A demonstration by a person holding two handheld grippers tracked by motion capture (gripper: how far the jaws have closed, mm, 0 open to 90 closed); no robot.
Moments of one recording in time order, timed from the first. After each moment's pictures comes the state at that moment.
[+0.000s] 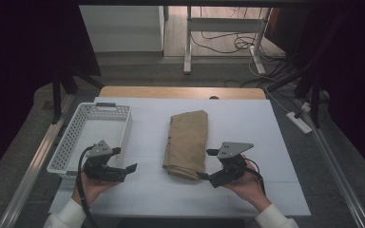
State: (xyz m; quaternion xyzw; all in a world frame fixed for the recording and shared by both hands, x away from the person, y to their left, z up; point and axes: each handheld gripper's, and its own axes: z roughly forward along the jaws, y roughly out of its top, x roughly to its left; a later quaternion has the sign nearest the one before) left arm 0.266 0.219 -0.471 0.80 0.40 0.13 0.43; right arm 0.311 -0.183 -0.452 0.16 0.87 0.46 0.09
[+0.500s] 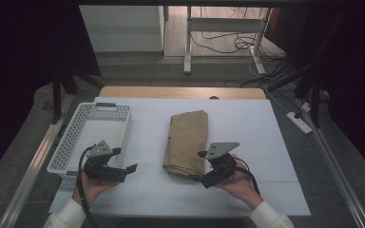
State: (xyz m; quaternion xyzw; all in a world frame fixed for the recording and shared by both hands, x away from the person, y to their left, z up) left arm 0.267 0.219 -0.472 0.80 0.40 0.13 0.43; right arm 0.317 -0.159 -0.463 0.14 0.89 0.43 0.07
